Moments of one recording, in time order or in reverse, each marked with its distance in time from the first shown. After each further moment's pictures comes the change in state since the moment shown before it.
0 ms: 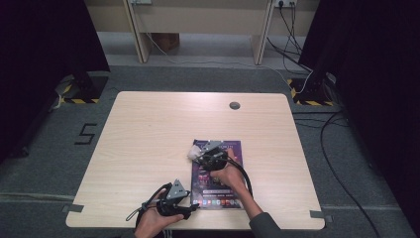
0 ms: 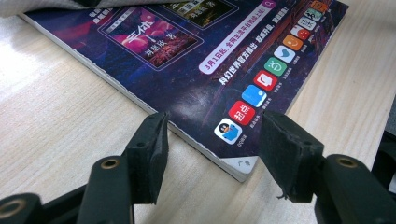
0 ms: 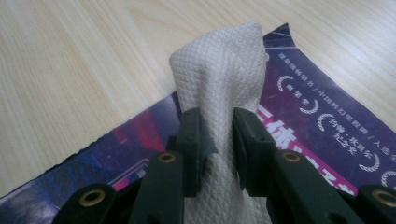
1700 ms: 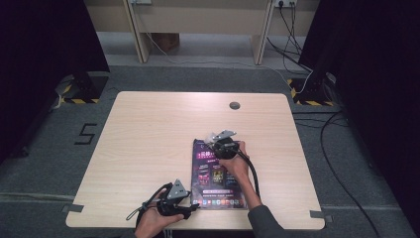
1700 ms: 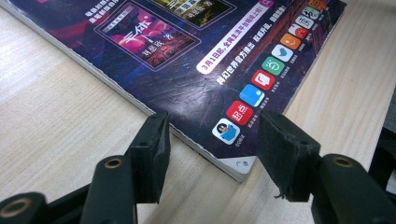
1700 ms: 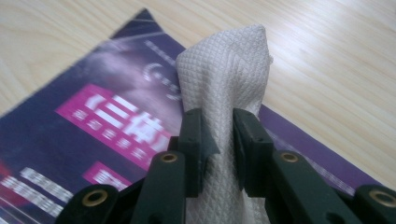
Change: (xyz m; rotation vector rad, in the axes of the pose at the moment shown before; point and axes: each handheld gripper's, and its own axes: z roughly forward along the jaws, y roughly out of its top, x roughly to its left) left arm 0.000 0.001 0.000 0.009 -0.006 0.010; right arm -0.042 -0.003 0.002 0.008 -0.177 0.145
